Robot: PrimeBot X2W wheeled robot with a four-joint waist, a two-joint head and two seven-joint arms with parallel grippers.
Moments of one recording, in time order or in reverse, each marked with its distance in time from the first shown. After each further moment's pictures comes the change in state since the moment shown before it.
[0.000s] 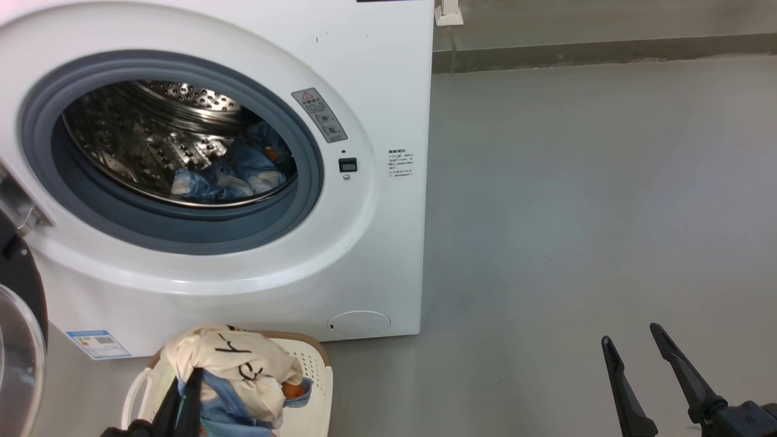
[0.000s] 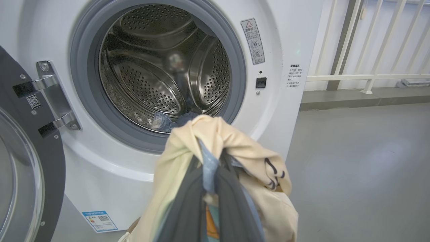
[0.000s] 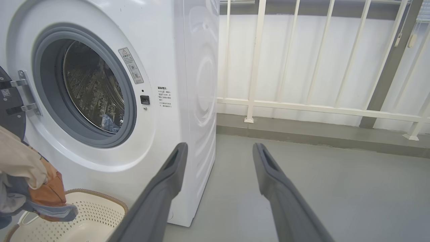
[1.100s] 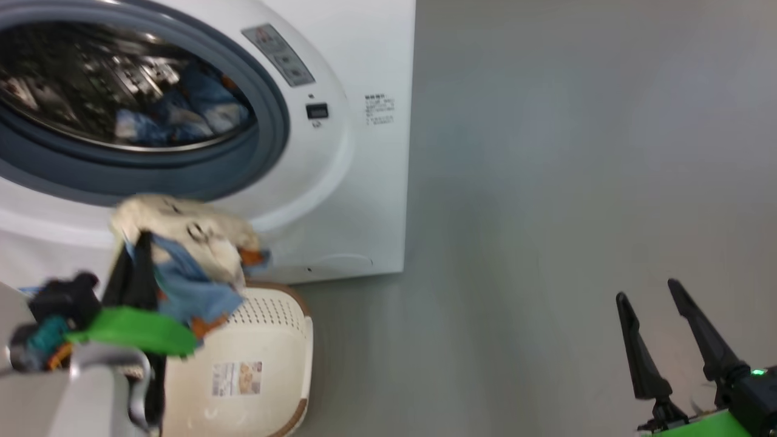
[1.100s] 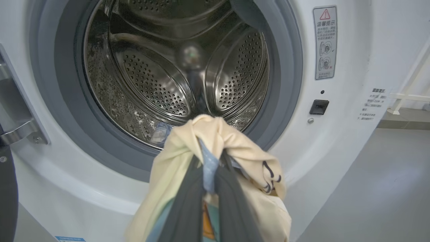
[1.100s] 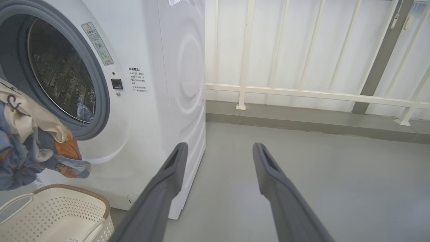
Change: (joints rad) left arm -0.439 0.010 0.049 0.327 -0.091 0.010 -0.014; right arm -0.068 -0.018 -0.019 -0.041 0.007 0.000 0.000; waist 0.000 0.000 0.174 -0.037
